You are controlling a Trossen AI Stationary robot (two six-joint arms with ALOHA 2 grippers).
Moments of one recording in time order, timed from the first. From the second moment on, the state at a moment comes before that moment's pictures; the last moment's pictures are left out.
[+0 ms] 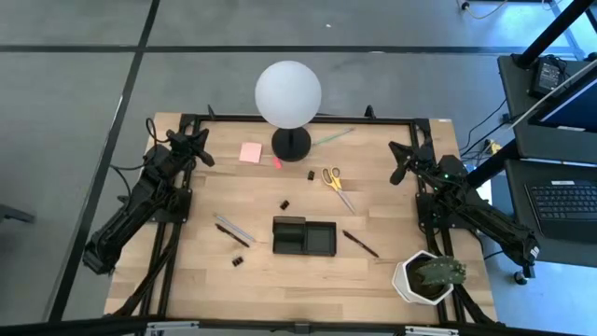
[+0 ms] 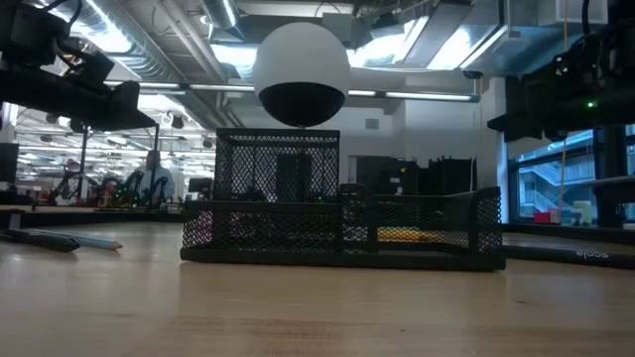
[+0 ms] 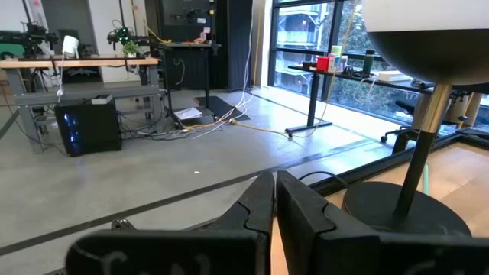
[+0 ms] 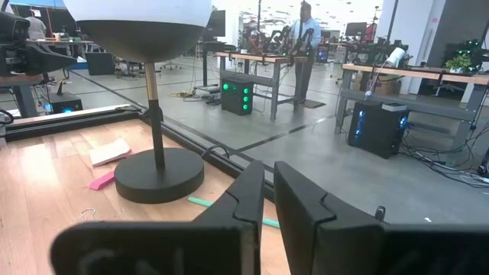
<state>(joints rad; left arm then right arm) 1.00 0.00 0.04 -0.06 -0.04 -0.06 -0.68 0.02 0.01 0.04 0.08 -0.03</state>
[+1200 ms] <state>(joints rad) 1.00 0.00 0.04 -0.06 -0.04 -0.06 -0.68 0.02 0.01 0.04 0.08 -0.03</state>
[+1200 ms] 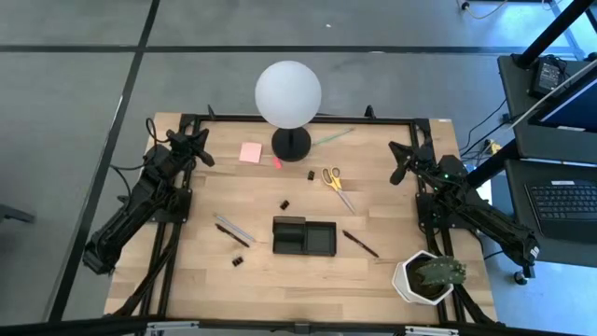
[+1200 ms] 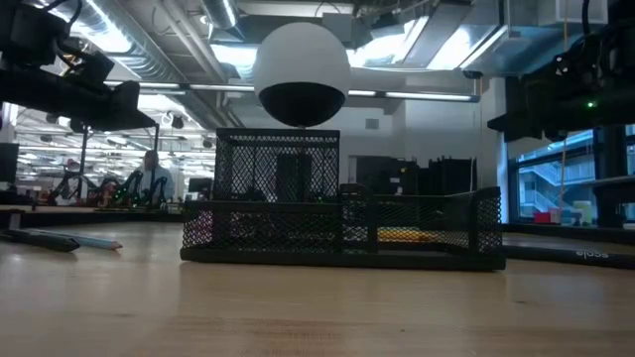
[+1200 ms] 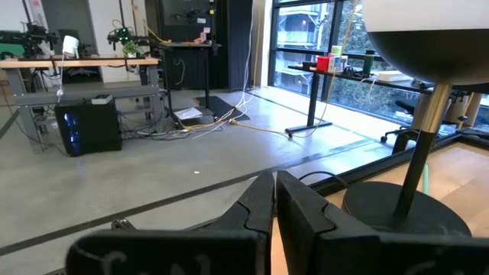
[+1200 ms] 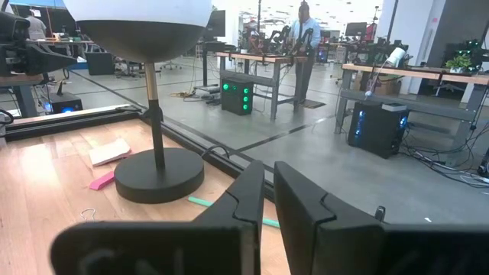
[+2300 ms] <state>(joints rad) 1.00 0.00 0.04 -0.06 -0.05 0.17 -0.68 0.02 0.01 0.04 0.08 -0.03</state>
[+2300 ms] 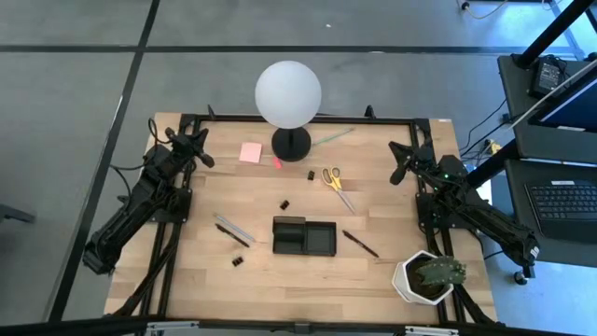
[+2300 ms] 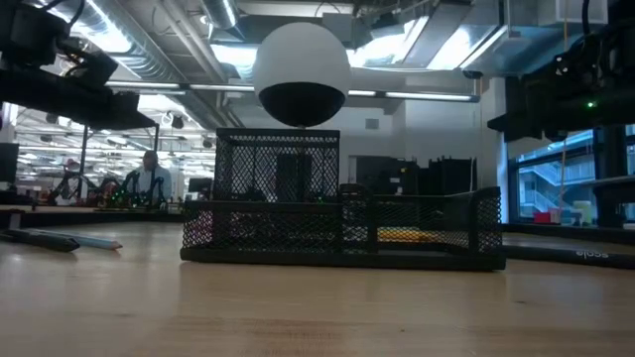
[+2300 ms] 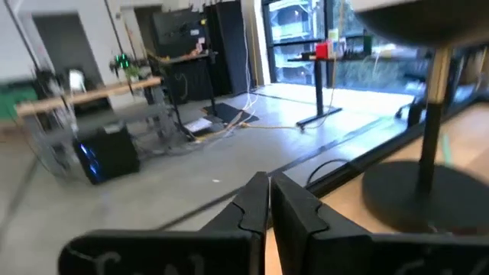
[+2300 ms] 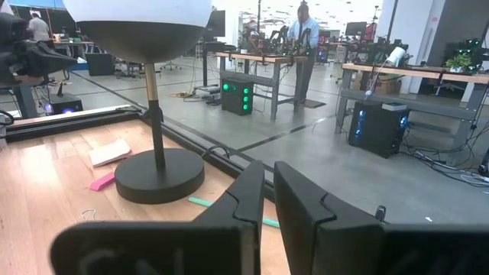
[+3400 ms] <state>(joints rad) 1.00 0.00 0.04 -0.04 0.11 0.16 -0.68 0.02 0.01 0.04 0.08 -0.03</state>
